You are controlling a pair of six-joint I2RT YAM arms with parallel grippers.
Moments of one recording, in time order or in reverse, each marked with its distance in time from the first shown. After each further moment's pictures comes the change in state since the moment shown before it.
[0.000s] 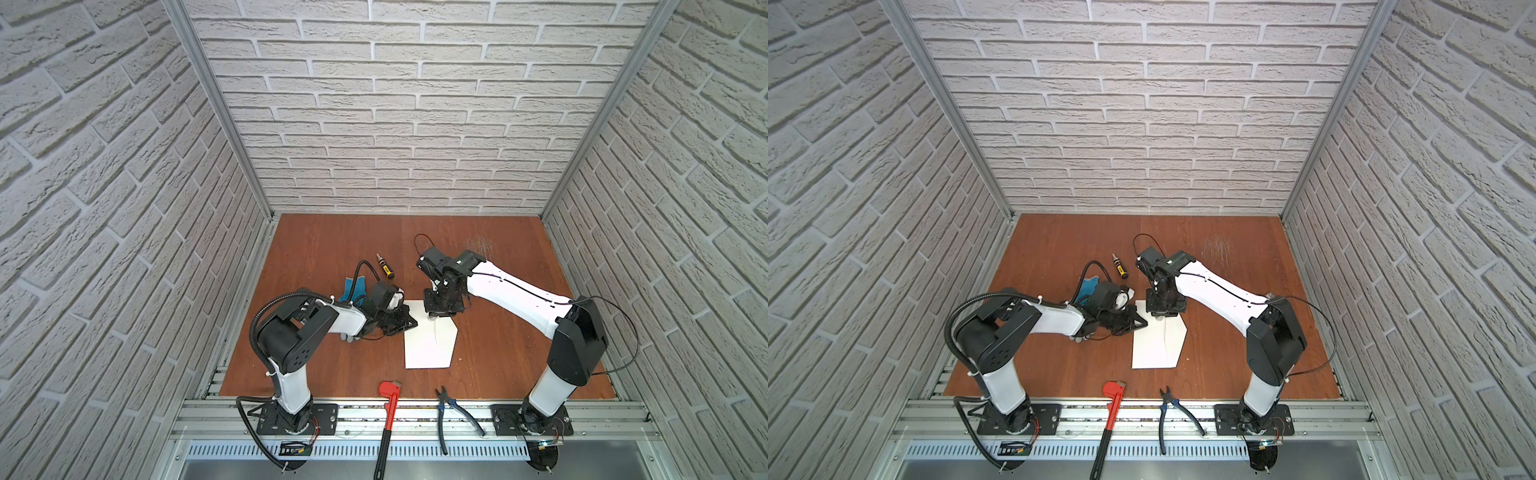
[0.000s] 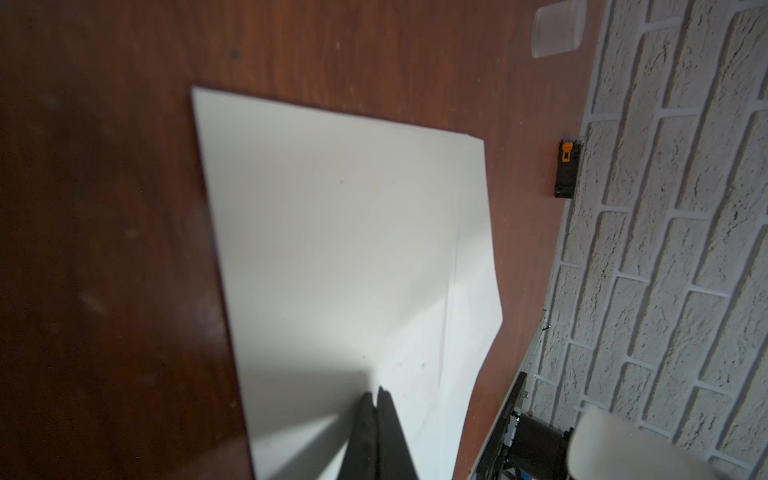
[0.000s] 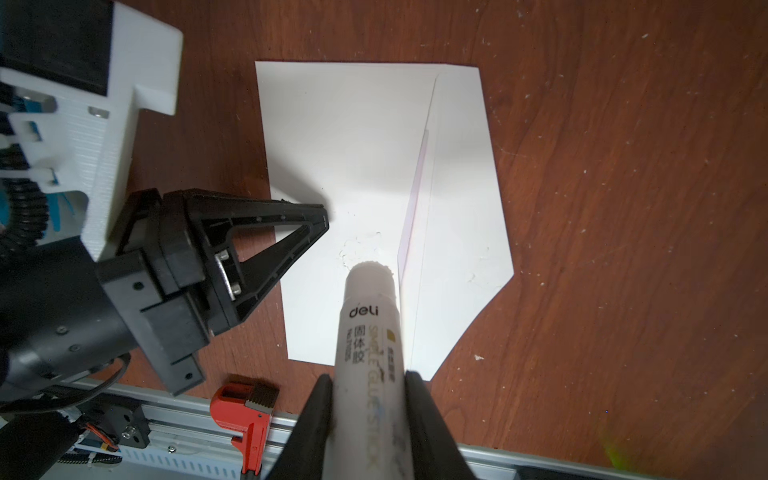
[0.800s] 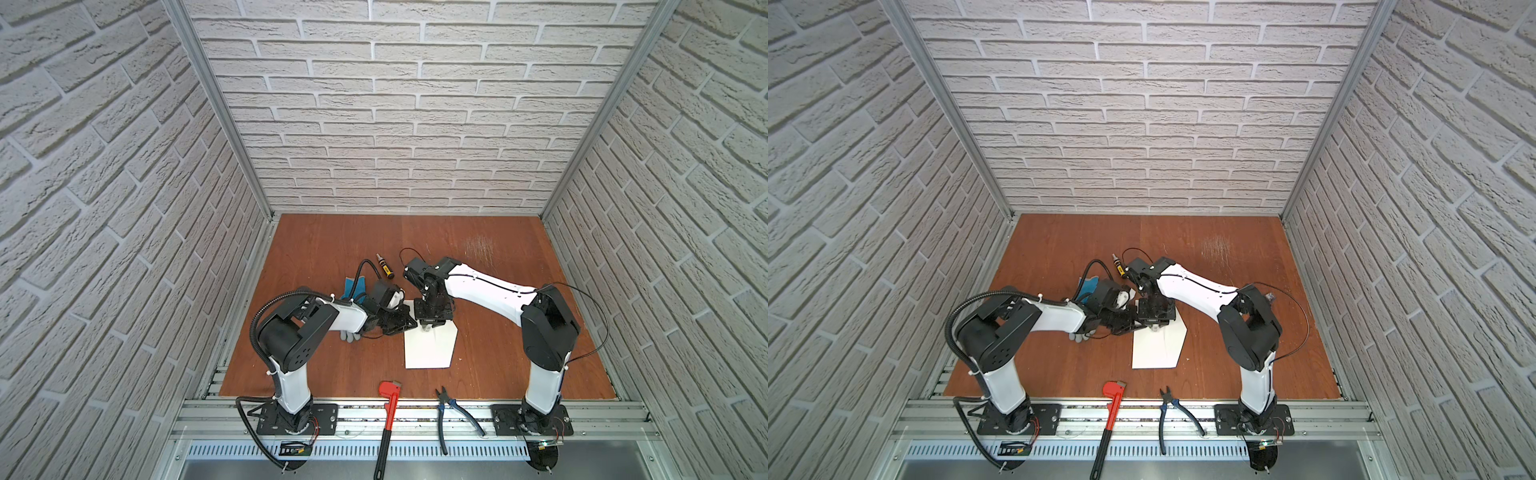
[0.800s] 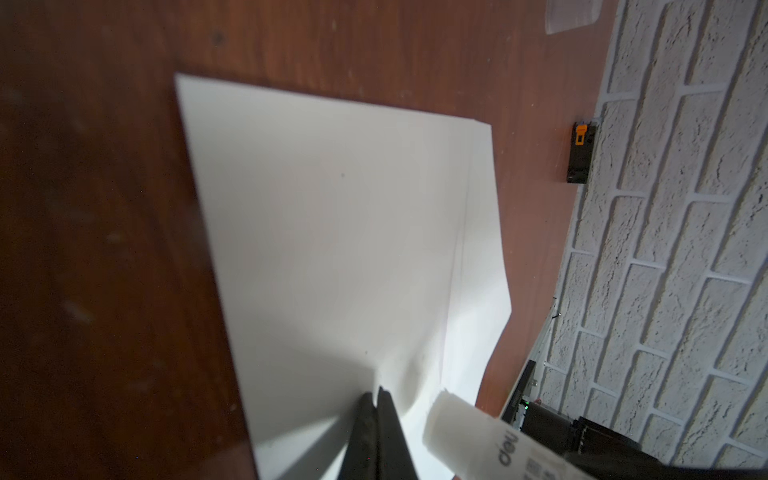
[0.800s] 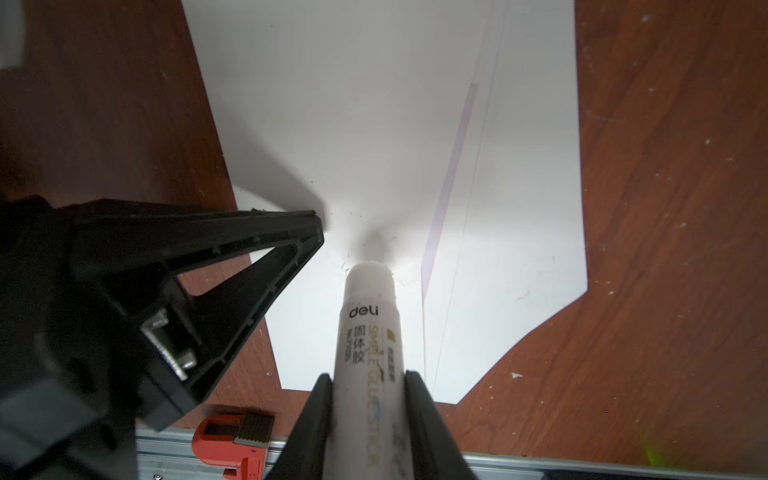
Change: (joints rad) left arm 0.001 0.013 0.036 -0.074 0.015 0.051; right arm 0.037 0.165 0.023 0.007 -0.033 0.052
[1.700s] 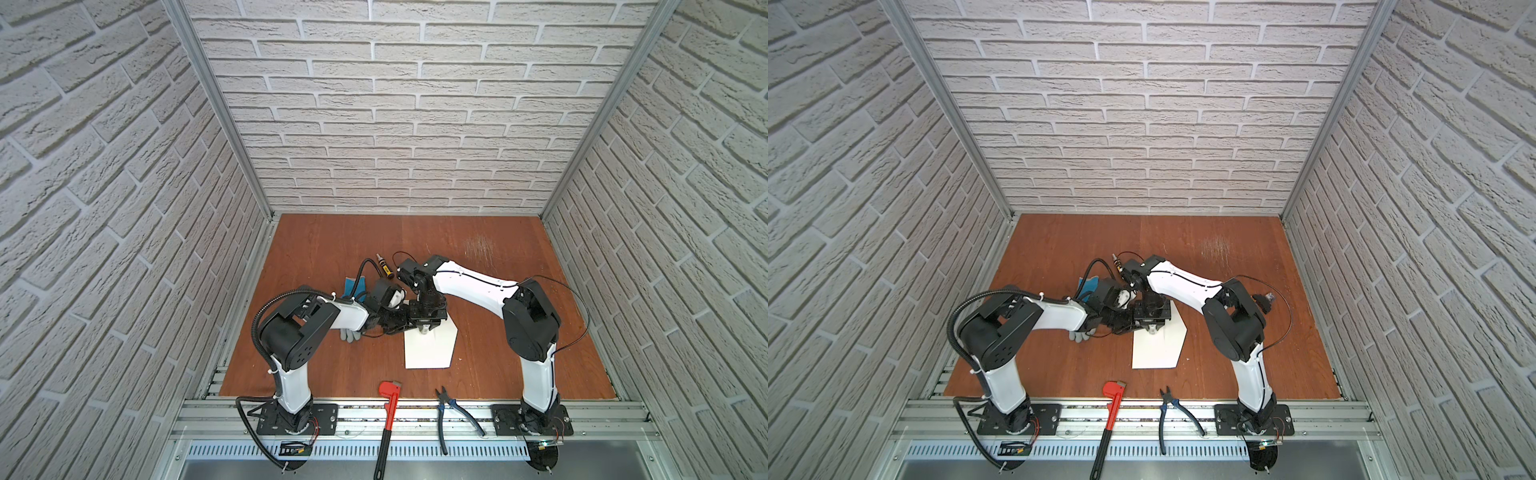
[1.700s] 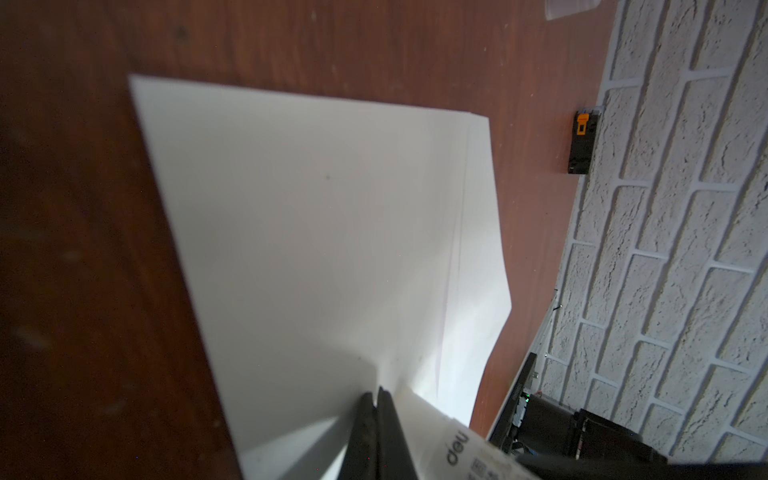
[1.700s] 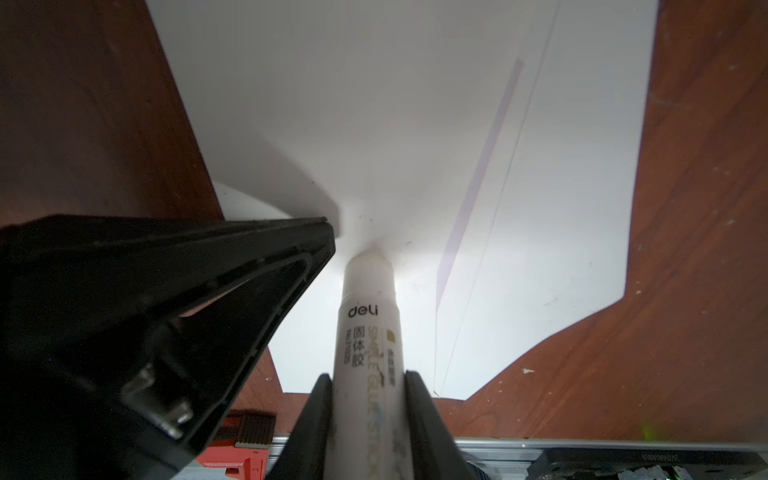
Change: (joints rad) left arm 0.003 0.012 0.024 -0.032 0.017 0.030; right arm -0.006 0.117 0.103 -0.090 -0.023 -0.004
